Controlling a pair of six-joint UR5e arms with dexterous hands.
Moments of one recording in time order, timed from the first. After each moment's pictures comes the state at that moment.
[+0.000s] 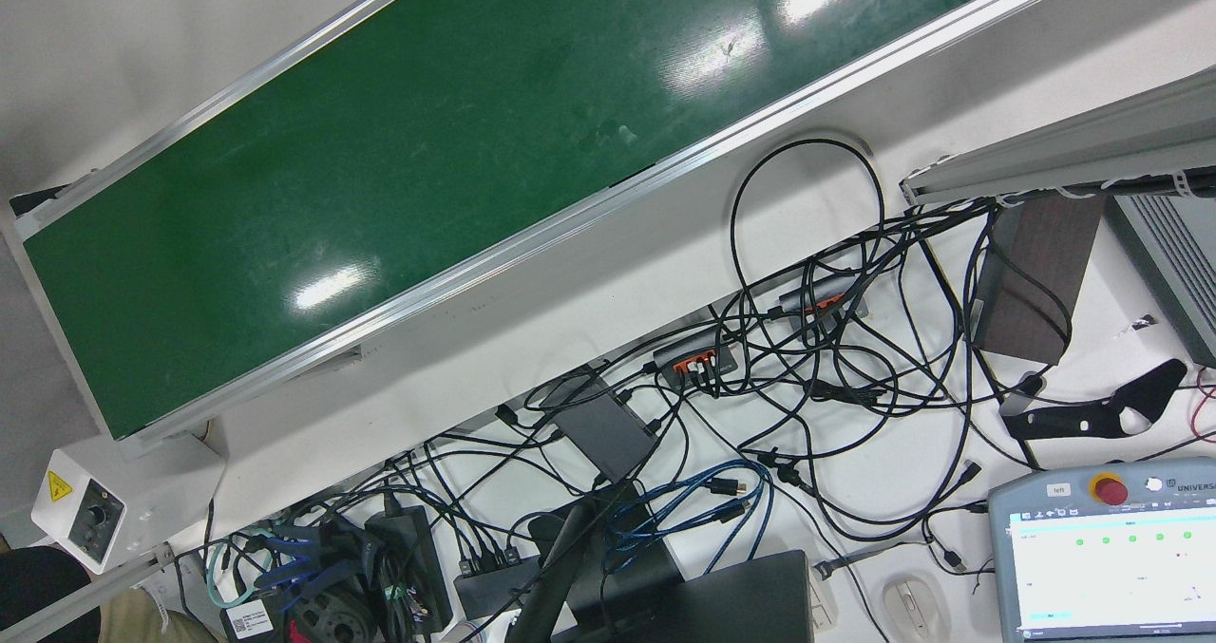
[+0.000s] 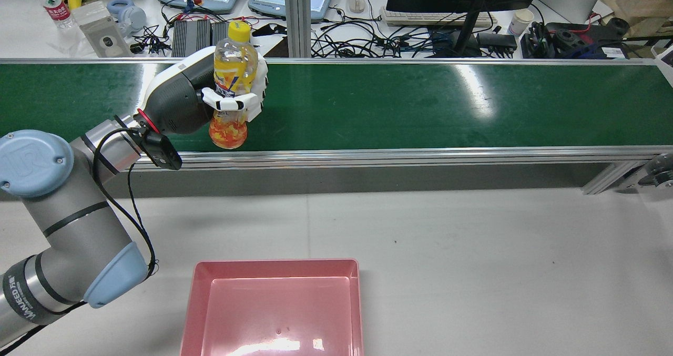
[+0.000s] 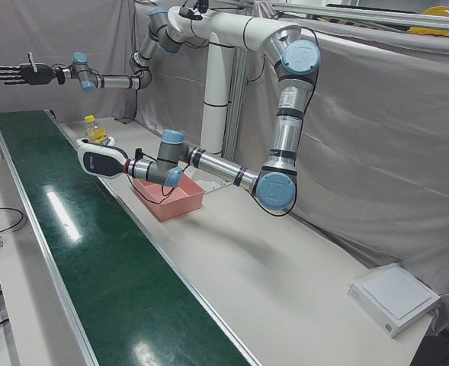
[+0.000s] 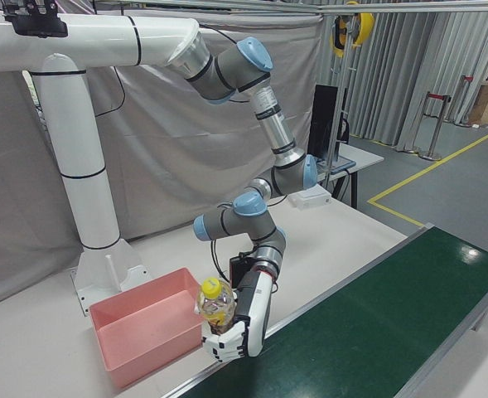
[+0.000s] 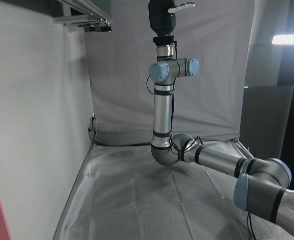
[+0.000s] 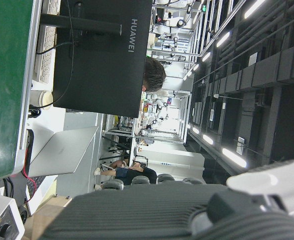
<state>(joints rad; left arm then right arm) -0.75 -2.14 -1.80 0.17 1.43 0.31 1.60 -1.57 1.65 -3.27 -1.58 -0.10</state>
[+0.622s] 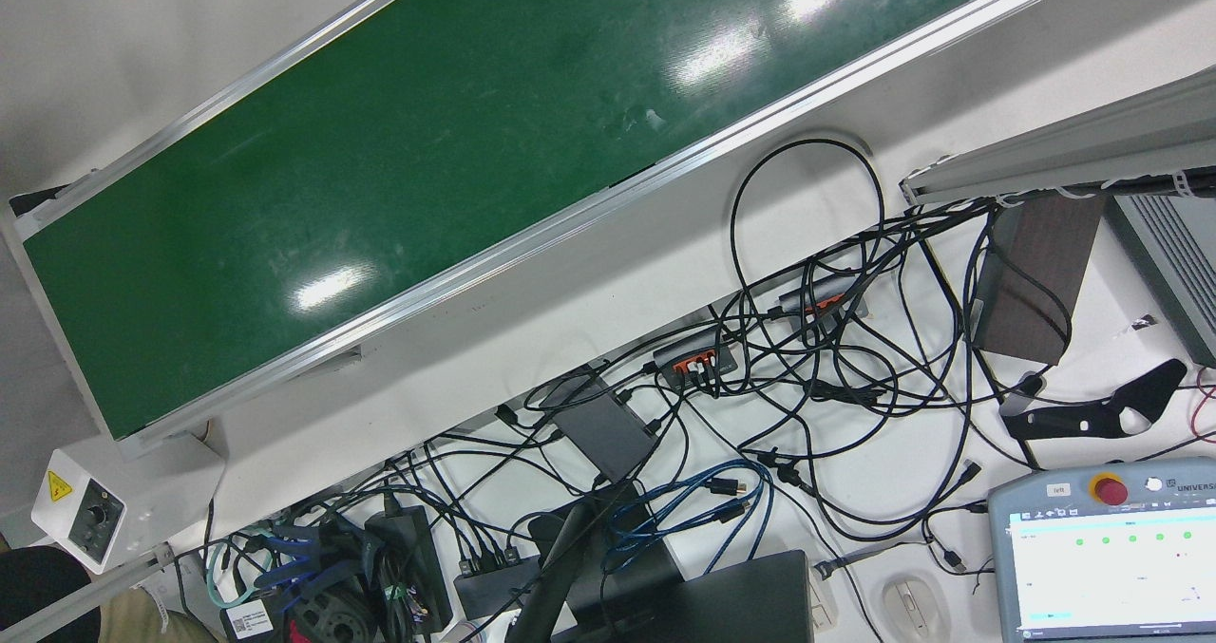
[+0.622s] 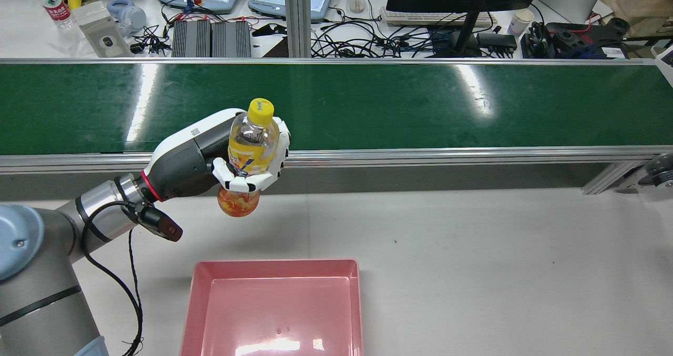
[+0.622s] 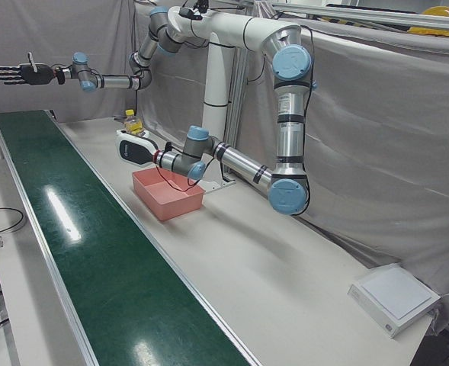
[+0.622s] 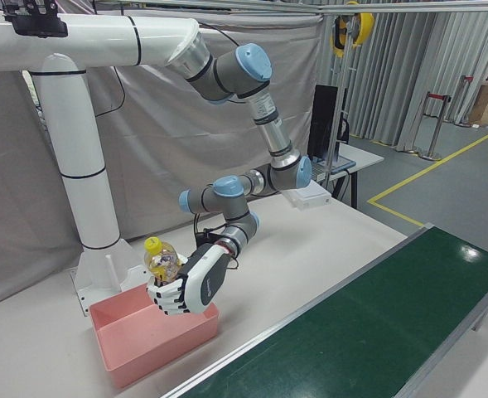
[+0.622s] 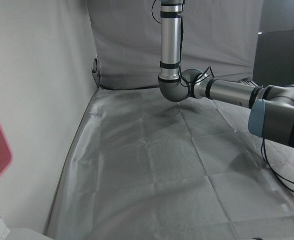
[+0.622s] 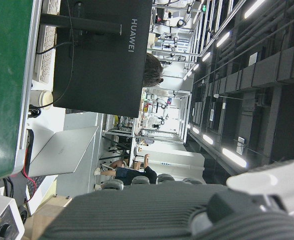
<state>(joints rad) -0.57 -1.99 -2.06 0.19 1.43 0.47 1.60 -1.57 1.65 -3.27 -1.58 -0.10</state>
